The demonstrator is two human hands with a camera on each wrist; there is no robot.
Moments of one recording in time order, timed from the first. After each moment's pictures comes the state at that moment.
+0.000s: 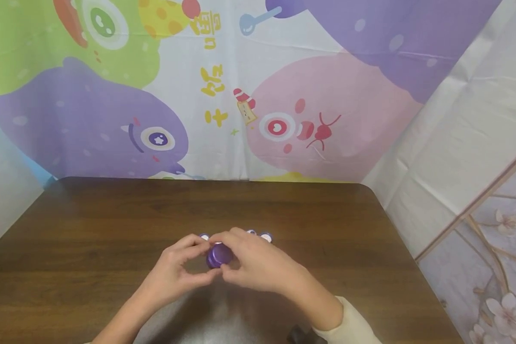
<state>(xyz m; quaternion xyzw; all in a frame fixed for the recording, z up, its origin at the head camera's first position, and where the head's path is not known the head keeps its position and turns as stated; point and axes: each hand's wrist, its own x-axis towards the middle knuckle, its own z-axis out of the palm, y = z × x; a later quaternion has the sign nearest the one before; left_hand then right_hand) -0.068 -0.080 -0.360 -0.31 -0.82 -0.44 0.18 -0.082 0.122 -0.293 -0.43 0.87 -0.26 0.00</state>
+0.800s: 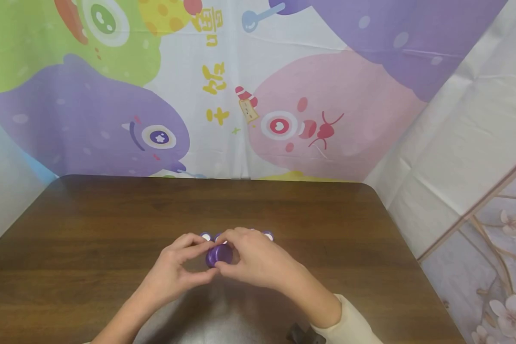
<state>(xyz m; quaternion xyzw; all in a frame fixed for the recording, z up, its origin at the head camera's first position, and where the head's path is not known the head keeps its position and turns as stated) -0.070 -0.082 -0.362 -0.28 -0.85 -0.41 0.20 -0.088 0.116 -0.296 -0.38 0.88 -0.29 0.03</state>
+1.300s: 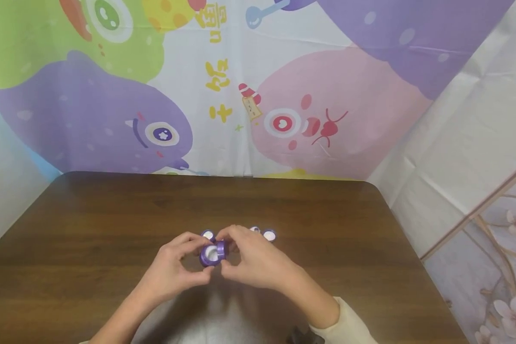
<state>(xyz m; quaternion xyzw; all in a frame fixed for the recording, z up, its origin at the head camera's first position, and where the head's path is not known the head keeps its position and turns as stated) -0.067 -0.090 -0.366 -0.23 -0.86 -0.43 0.16 -0.086 0.111 -0.309 -0.37 0.86 -0.34 0.03</state>
